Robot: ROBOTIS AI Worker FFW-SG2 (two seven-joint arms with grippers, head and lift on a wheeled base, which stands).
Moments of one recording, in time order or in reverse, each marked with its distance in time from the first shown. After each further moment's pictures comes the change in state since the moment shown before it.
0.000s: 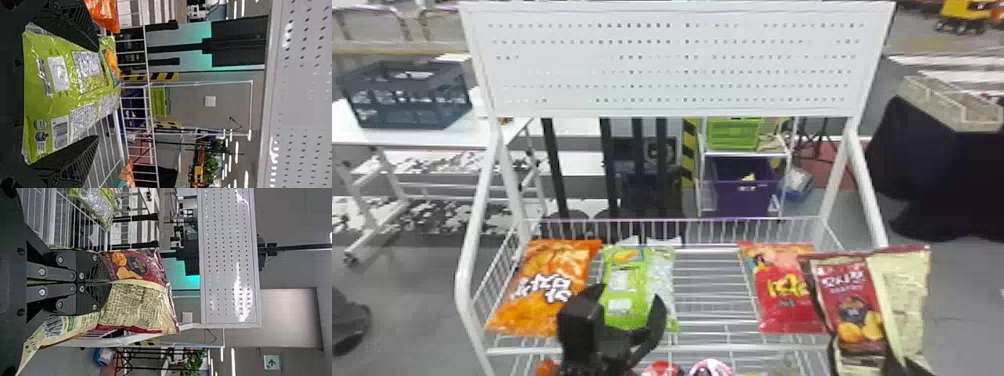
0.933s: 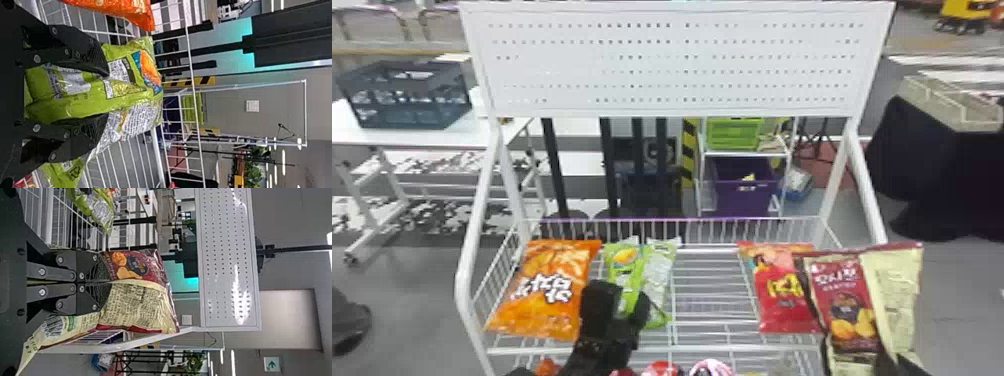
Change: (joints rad) left arm -0.173 -0.029 -0.053 0.229 0.080 0.120 0.006; right arm -0.015 -0.001 0.017 0.004 0.000 0.000 0.002
